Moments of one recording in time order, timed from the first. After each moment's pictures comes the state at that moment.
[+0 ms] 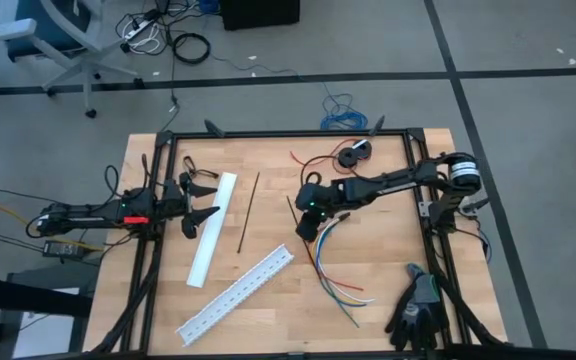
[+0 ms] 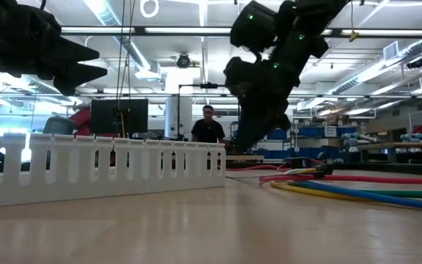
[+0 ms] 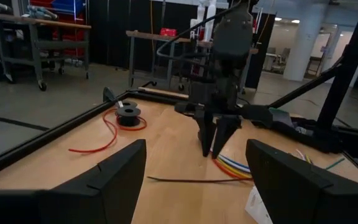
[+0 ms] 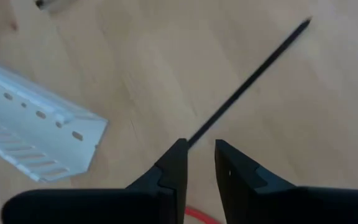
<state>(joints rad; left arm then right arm) 0.01 0.06 0.06 0.03 -0.19 -0.14 -0.04 1.77 1.10 -0.31 -0.05 0.50</state>
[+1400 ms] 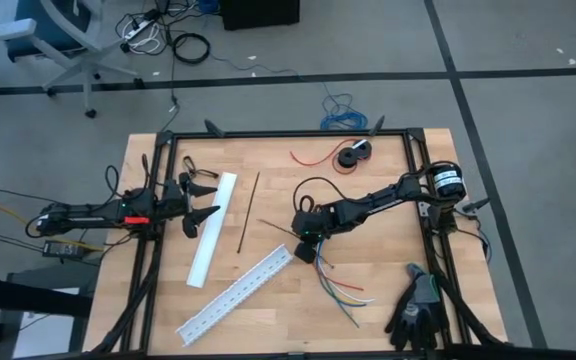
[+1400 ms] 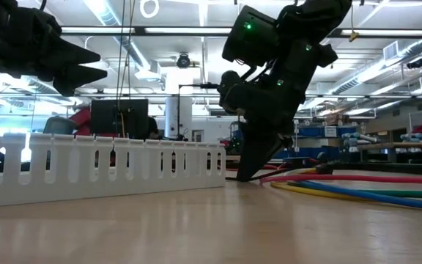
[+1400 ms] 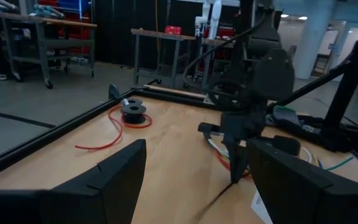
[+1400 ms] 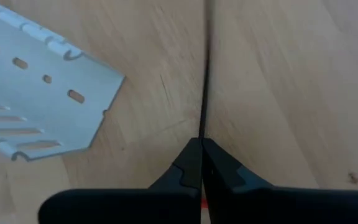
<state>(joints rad) 0.01 0.07 0.06 0.02 -0.22 -0.14 0.11 1.92 1.12 -0.31 0.05 0.53</state>
